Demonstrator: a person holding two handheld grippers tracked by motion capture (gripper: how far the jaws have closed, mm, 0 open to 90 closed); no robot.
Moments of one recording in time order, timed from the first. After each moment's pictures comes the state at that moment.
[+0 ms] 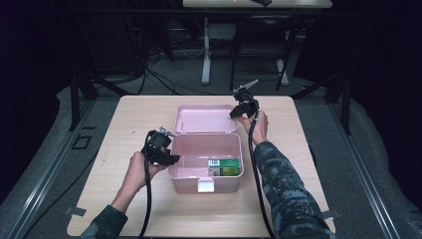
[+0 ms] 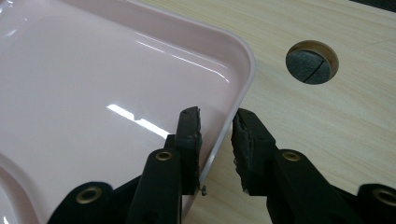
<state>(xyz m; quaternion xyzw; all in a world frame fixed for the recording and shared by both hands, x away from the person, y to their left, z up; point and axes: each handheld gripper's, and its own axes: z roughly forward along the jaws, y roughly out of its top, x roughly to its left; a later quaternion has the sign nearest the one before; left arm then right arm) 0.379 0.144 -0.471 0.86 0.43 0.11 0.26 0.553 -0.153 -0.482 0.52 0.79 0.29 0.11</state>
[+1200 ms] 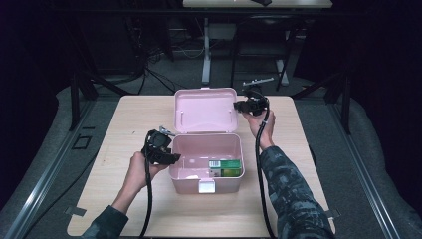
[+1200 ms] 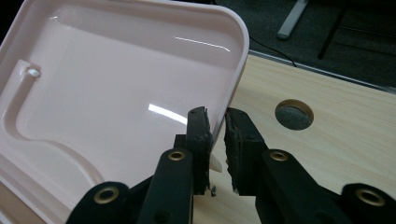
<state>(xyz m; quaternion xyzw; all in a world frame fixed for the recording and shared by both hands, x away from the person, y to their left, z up) 0.377 0.142 -0.468 0.85 0.43 0.13 0.27 0.514 -0.170 -0.439 0.49 0.75 0.40 0.16</state>
